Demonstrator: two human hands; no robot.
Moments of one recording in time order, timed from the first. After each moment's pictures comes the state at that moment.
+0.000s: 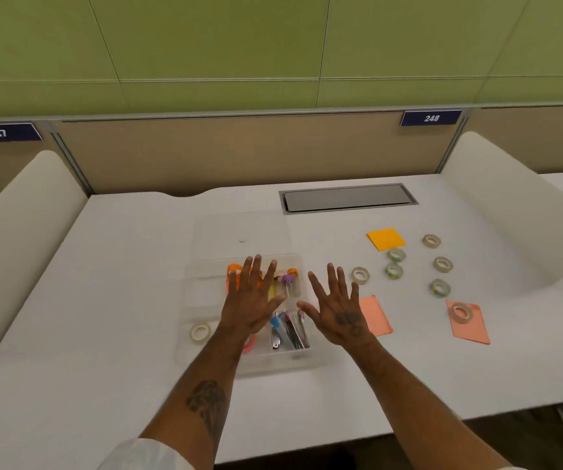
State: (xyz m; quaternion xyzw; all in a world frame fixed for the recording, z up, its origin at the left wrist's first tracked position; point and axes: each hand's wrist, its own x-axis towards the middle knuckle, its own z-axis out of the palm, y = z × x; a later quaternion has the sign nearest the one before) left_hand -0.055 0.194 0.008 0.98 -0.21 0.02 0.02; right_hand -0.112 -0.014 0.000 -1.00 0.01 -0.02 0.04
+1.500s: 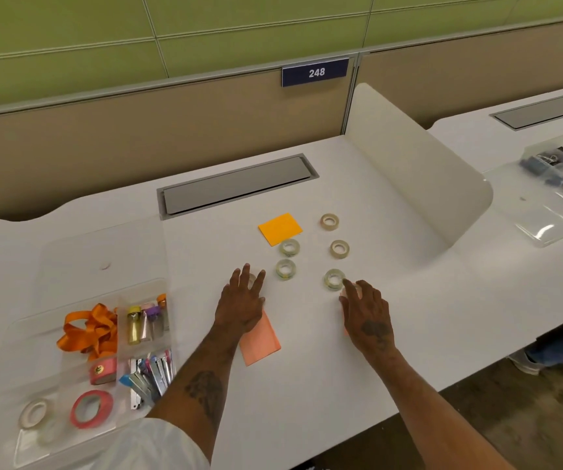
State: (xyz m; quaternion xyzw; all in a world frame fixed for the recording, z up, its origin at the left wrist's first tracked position) left_hand -0.013 -0.081 -0.052 0.95 -0.28 -0.11 0.00; right_hand -0.161 -0.311 -0.051 -0.97 0.19 -0.17 0.05
